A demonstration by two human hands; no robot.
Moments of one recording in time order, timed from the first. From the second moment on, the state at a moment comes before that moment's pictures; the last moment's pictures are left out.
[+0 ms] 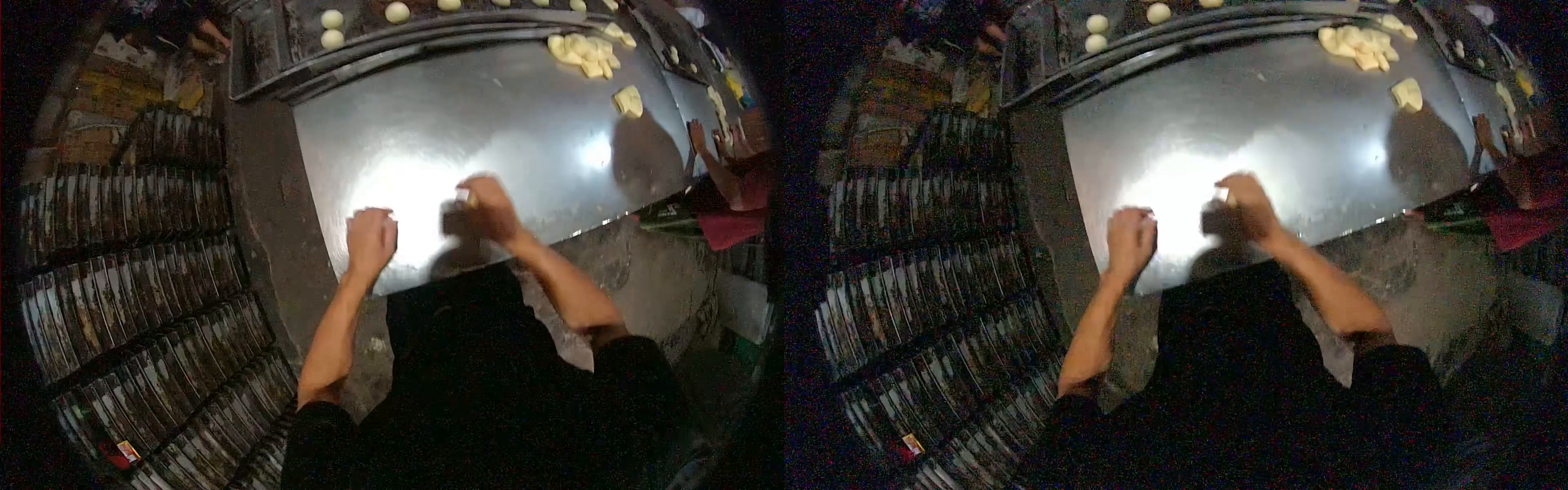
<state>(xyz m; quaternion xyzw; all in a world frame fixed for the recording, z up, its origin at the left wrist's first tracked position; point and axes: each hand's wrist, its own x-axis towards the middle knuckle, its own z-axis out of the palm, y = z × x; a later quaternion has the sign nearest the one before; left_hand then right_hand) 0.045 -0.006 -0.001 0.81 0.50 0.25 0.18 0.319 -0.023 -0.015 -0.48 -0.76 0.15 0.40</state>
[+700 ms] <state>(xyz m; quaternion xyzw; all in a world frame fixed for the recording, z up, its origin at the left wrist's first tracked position) 0.103 0.072 -0.011 0.80 0.52 0.23 0.17 0.299 0.076 -0.007 -0.52 -0.77 -0.05 0.35</state>
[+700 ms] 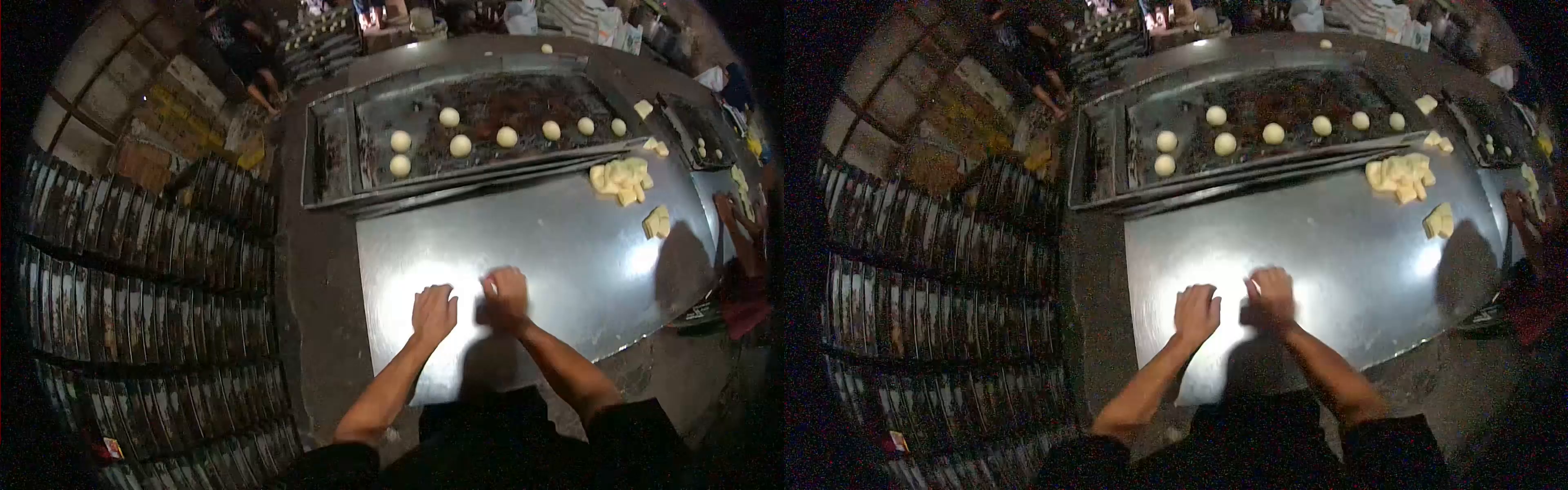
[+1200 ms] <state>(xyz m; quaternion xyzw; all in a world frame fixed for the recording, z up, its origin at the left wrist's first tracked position) 0.071 0.049 -0.002 0.85 0.45 0.13 0.22 0.353 0.044 -0.055 -0.57 -0.64 0.37 0.35</state>
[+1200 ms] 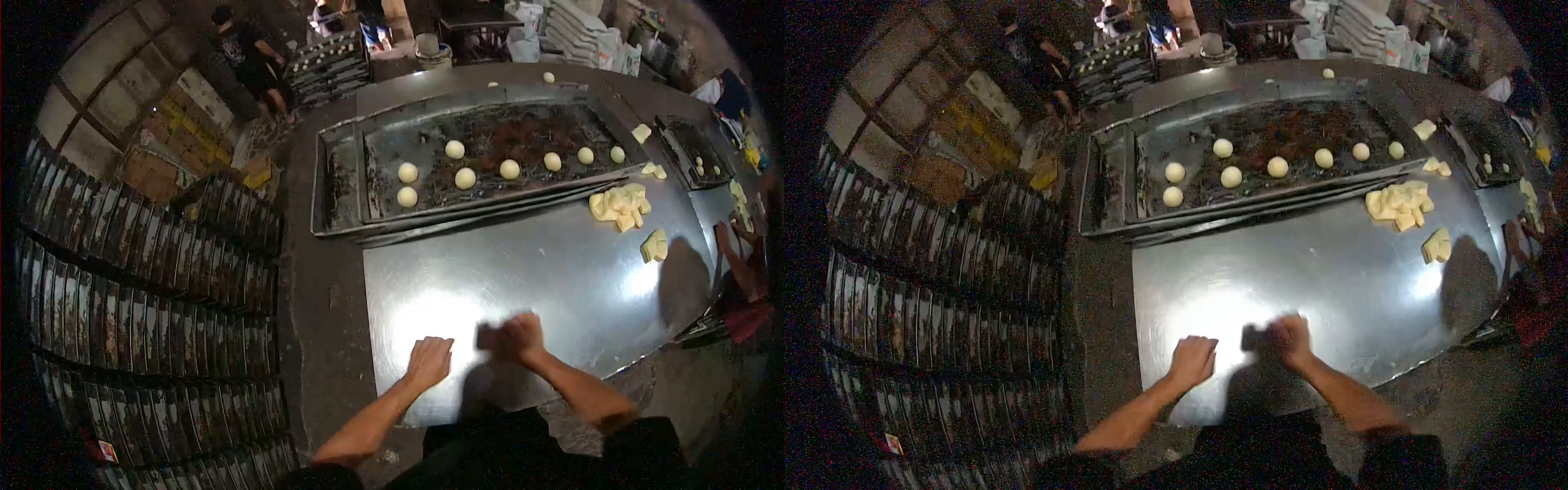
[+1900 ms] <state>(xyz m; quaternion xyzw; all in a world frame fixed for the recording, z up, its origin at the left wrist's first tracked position) 0.112 0.088 -0.019 0.80 0.45 0.30 0.25 0.320 0.066 -0.019 -0.59 -0.70 0.04 0.40</state>
